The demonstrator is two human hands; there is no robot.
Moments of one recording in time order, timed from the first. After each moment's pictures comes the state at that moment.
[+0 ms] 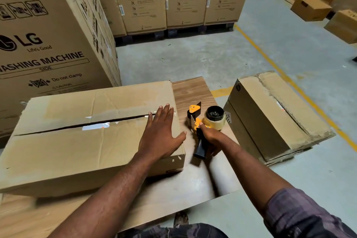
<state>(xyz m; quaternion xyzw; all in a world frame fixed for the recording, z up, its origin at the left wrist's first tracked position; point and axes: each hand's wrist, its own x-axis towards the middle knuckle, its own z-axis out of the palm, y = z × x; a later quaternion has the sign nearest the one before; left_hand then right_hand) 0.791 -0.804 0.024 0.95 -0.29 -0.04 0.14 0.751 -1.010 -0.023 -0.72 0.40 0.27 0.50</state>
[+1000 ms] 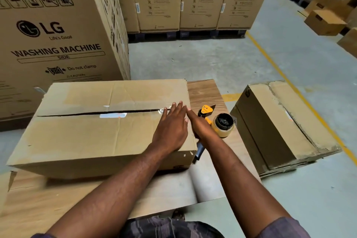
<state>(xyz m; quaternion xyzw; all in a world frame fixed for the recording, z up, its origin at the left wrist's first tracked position) 0.790 -0.803 0.024 0.93 -0.28 -0.02 0.23 0.770 -0.924 0.025 -0.71 0.27 0.10 0.64</state>
